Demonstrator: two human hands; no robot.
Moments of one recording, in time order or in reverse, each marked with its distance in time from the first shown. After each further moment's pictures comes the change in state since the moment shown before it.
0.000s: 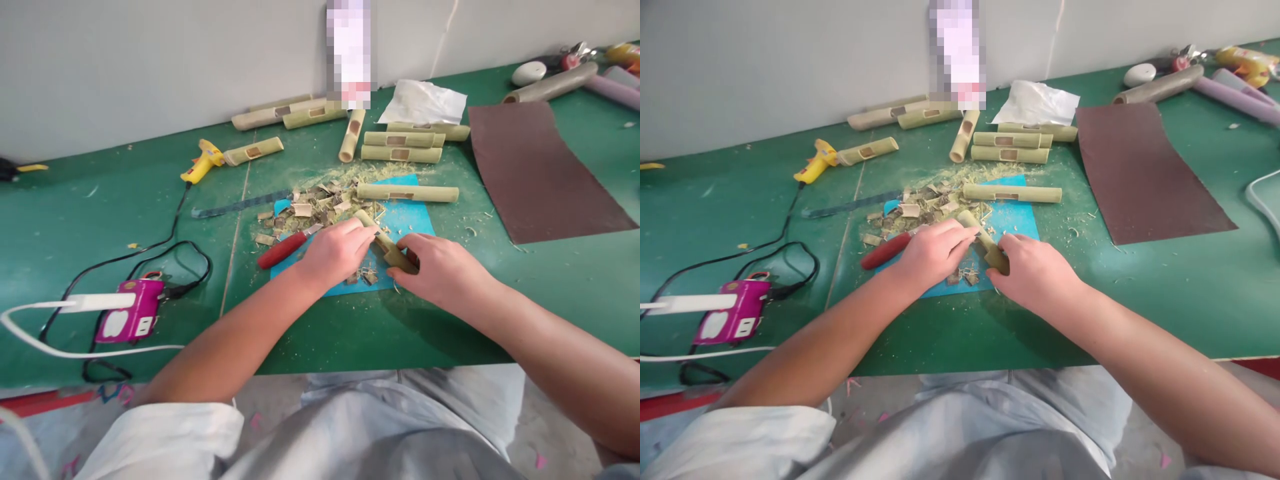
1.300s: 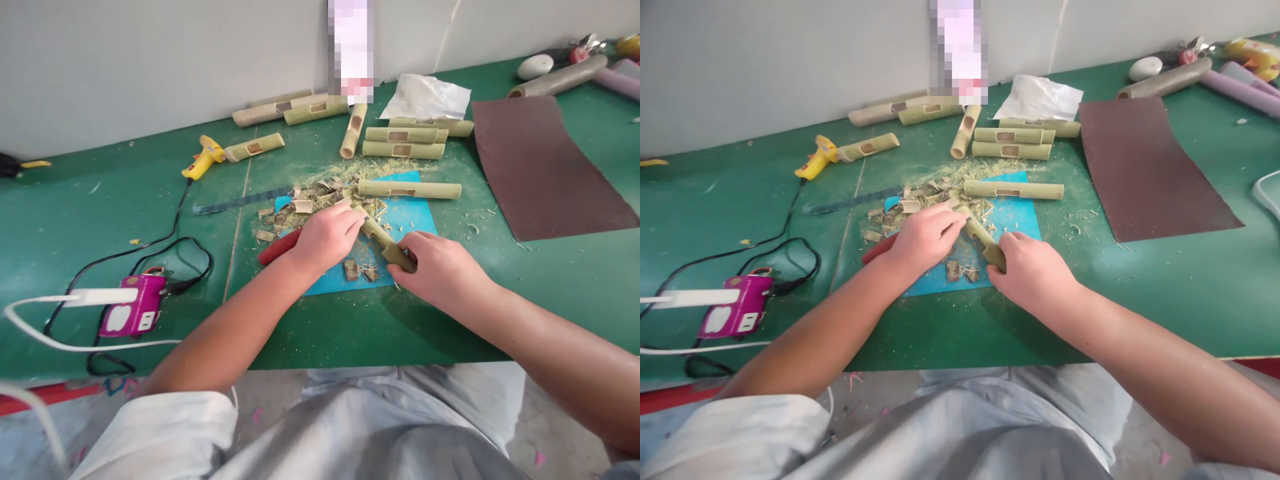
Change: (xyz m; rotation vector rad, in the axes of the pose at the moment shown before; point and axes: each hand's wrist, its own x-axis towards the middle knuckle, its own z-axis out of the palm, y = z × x) left_hand 0.006 0.005 -0.008 -0.027 -0.022 -0.035; right_hand -0.003 -0.002 0.007 -0.031 0.061 -0.014
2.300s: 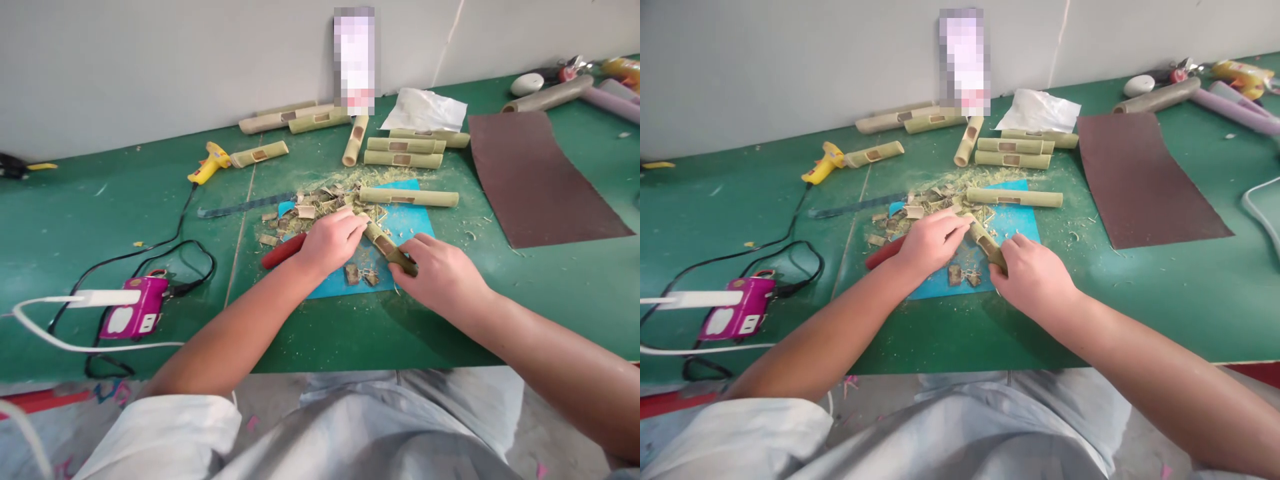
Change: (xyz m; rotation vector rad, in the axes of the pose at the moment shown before) left_hand 0.000 -0.013 0.011 -0.082 0.109 -0.034; right_hand -0.003 0.001 0.003 -0.128 0.142 -0.102
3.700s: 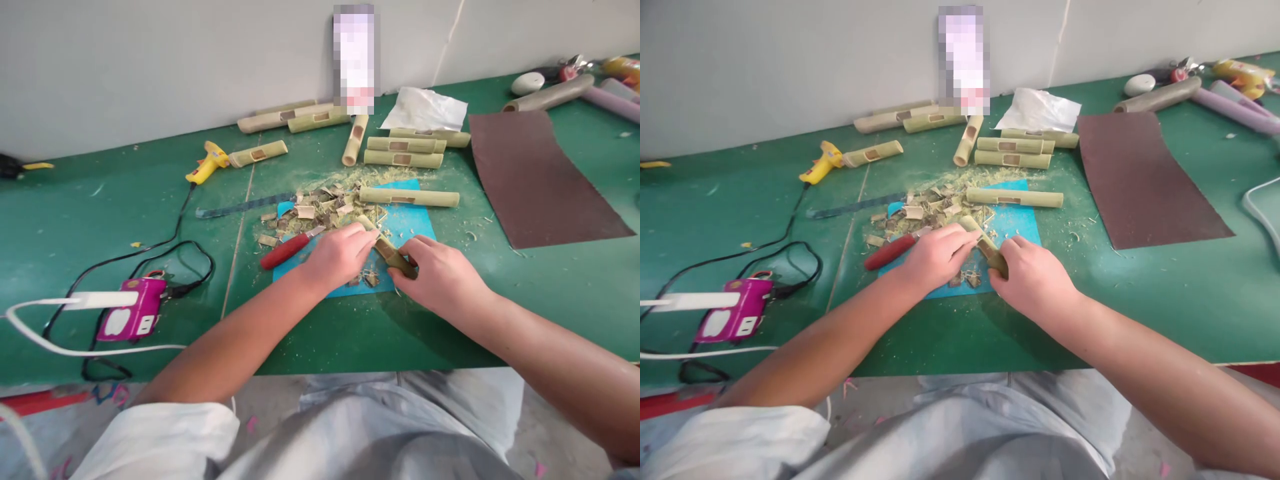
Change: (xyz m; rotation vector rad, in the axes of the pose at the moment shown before) left_hand -0.002 -0.006 0.000 -0.011 -0.019 0.034; right_hand 0.000 0.003 0.006 0.134 -0.005 0.026
